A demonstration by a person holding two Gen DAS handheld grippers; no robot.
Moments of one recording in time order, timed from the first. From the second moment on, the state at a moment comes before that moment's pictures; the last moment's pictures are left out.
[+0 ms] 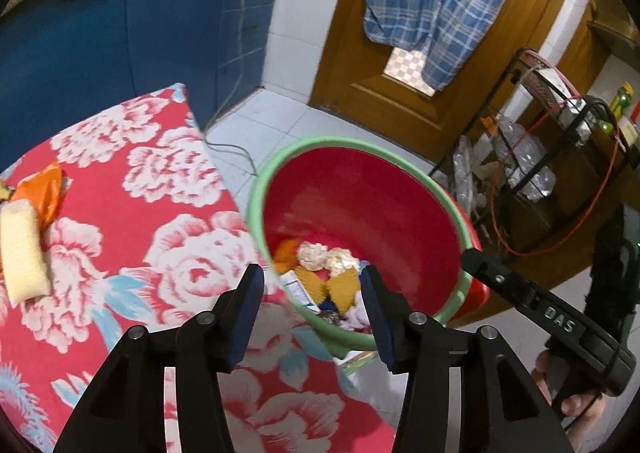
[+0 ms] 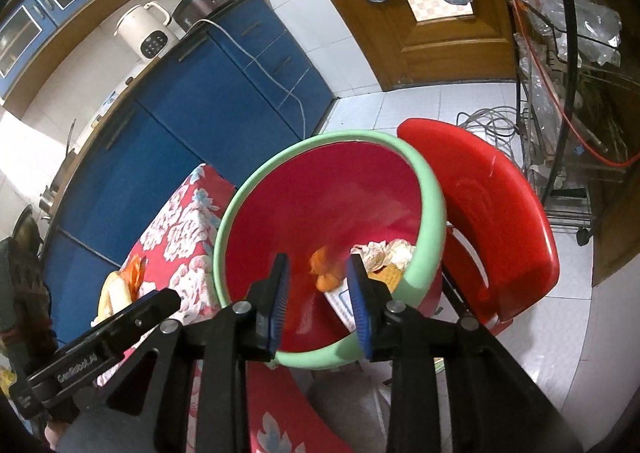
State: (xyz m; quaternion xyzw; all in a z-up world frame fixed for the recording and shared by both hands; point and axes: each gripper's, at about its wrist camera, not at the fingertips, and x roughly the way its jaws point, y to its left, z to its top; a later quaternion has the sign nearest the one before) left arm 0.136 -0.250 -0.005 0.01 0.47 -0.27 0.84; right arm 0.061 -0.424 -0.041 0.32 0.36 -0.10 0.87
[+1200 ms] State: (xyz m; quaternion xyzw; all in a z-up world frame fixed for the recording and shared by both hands) left arm 0.191 -0.047 -0.027 -0.07 0.46 -0.02 0.88; right arm 0.080 -0.378 -0.032 0.28 0.38 -0.08 0.88
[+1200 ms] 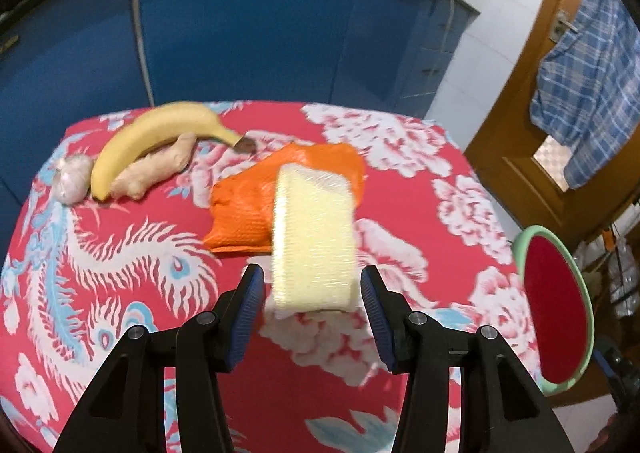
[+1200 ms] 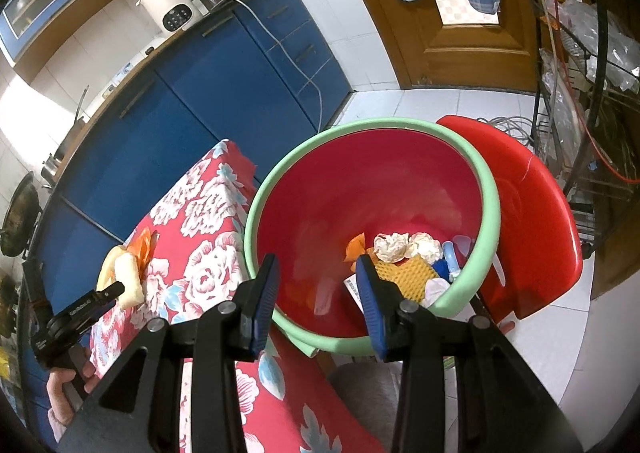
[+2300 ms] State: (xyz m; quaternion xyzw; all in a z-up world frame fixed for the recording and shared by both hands) left arm 0.142 0.009 0.013 -0.10 0.42 -0.03 0.90; right arm 0.099 -0.287 0.012 0.22 0.38 0.00 0.90
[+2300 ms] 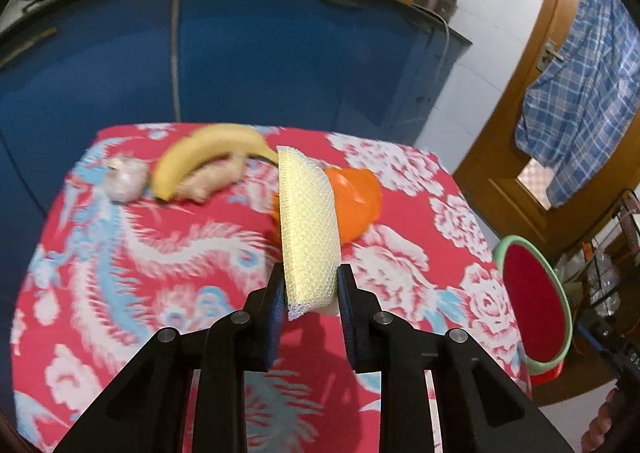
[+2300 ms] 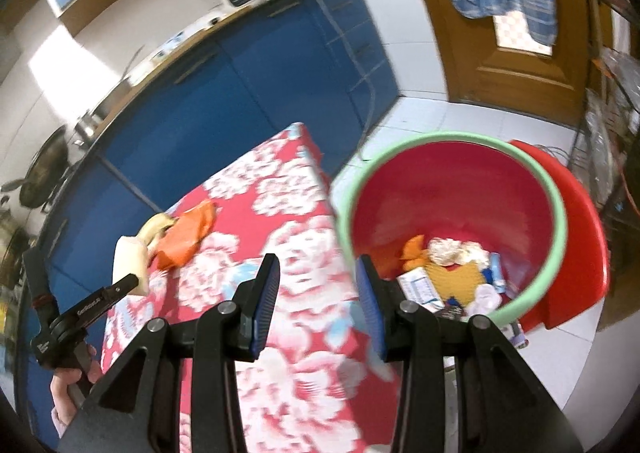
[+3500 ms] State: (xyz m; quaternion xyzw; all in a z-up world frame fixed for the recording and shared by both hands) left arm 0.151 0.123 -0.020 -0.19 0.39 0.03 0.90; right arm 0.253 -0.058 -0.037 0.07 0.46 0.13 0.88
